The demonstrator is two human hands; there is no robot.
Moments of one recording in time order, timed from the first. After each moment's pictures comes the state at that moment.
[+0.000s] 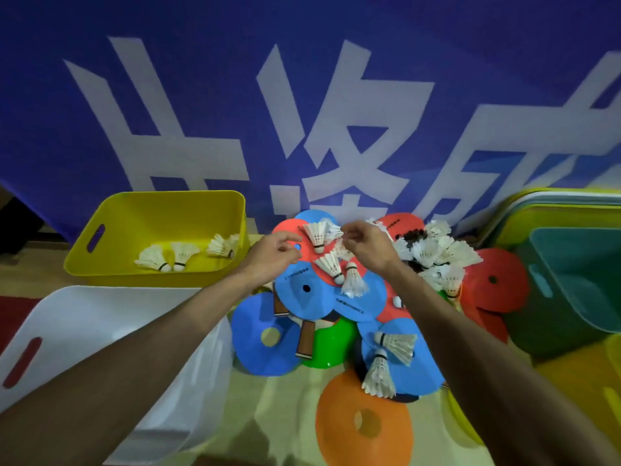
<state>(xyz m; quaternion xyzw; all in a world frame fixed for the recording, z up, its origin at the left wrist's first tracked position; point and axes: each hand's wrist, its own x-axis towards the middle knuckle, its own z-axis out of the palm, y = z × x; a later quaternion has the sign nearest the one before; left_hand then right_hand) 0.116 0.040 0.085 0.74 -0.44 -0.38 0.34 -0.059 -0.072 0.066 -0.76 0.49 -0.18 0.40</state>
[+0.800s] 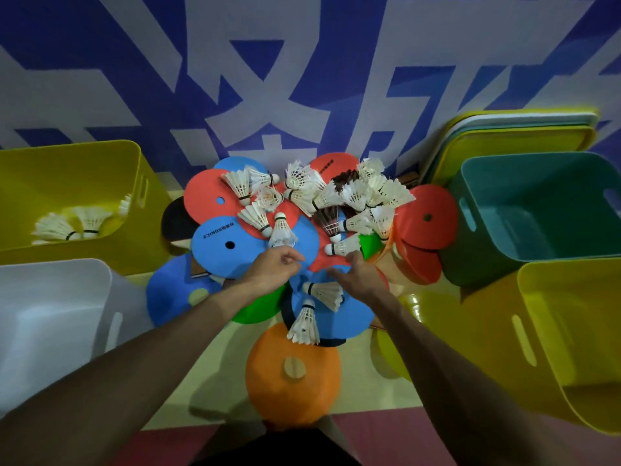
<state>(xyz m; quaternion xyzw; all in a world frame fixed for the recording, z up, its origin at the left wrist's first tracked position) -0.032 0.017 -0.012 0.72 -0.47 -0.46 0.20 -0.218 -0.036 -0.043 -0.66 0.61 -0.01 0.44</state>
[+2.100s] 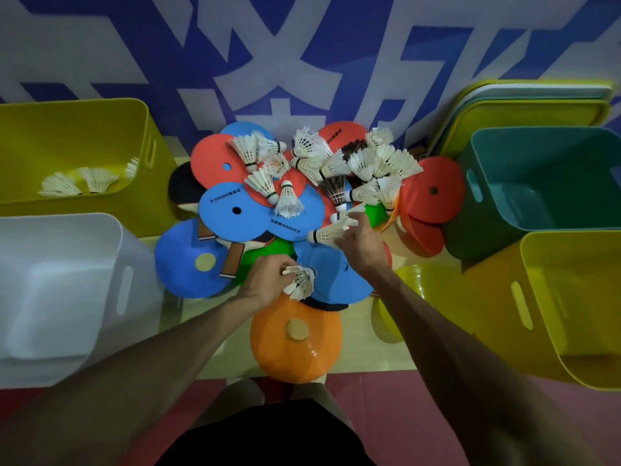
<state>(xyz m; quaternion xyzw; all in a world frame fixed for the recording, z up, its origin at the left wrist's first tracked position) -0.044 0.089 -0.056 0.75 -0.53 -0.33 0.22 -0.213 -0.014 -0.032 -0.69 0.59 -0.15 0.39</state>
